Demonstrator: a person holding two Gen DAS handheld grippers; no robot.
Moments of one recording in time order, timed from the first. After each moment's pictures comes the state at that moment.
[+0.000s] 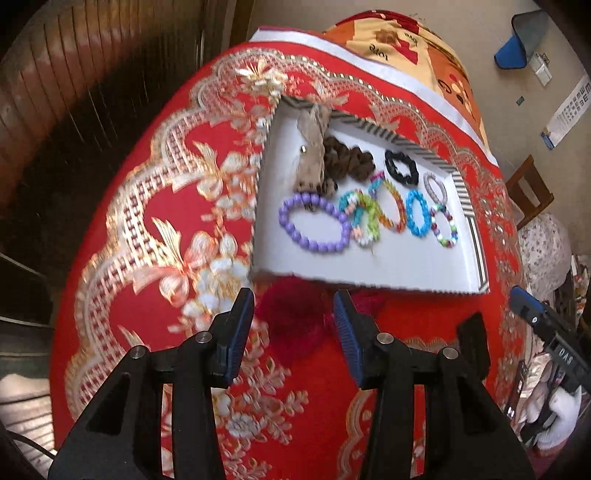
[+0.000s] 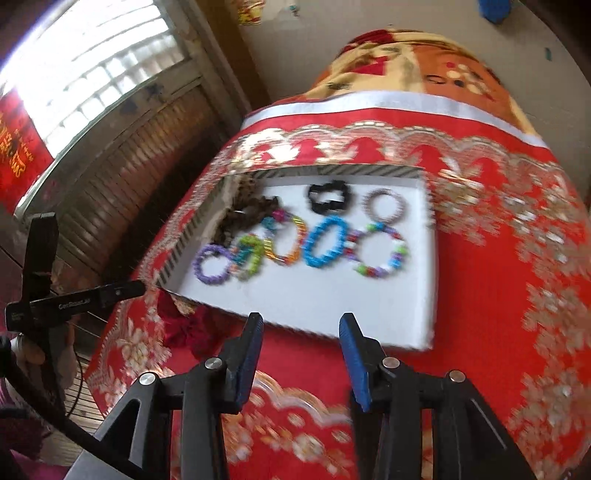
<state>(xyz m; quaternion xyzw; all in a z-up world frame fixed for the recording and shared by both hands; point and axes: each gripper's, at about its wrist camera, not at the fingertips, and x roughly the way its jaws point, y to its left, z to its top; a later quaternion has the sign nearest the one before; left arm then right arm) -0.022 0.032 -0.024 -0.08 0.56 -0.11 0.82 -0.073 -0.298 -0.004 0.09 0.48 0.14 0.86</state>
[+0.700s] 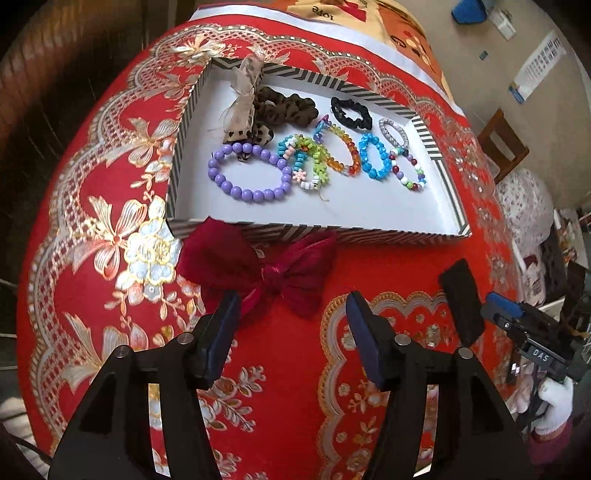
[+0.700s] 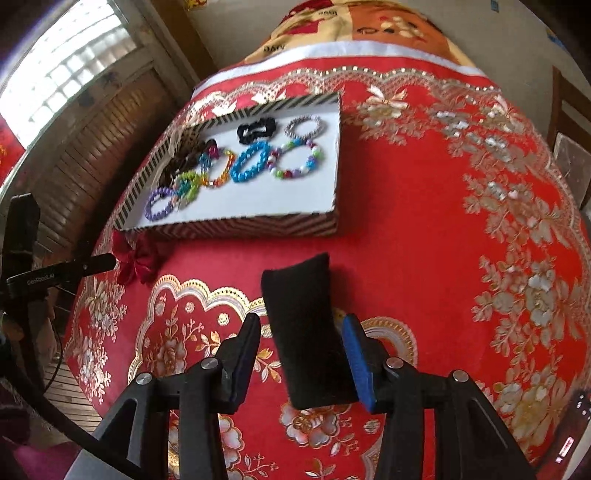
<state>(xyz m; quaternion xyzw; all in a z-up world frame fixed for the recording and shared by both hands) -0.040 -0.009 -0.047 -0.03 0.57 -0.19 0.80 -0.131 -0.329 -0.051 0.11 0.54 0.10 0.83</state>
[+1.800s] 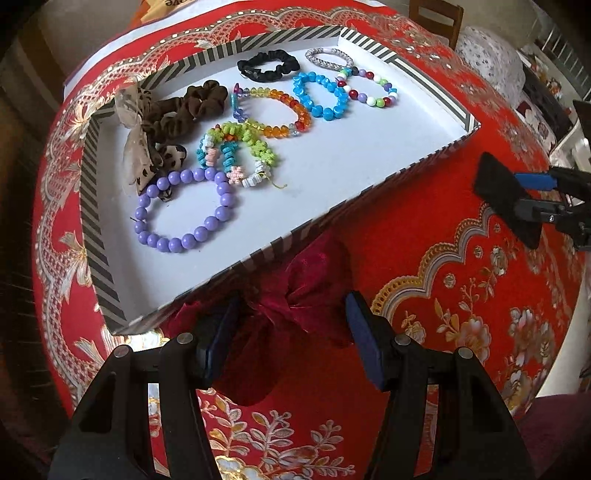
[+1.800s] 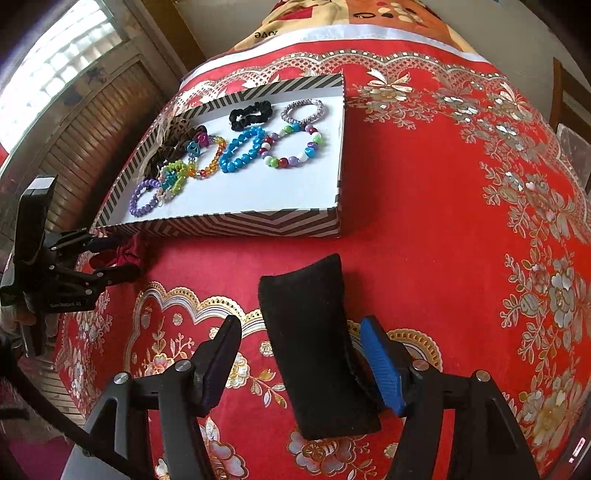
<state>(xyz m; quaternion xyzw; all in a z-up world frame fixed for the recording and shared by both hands) -0.010 -0.058 -0.083 0.21 0.55 -0.31 0.74 -0.115 -0.314 -0.071 0.11 0.55 0.08 0.82</state>
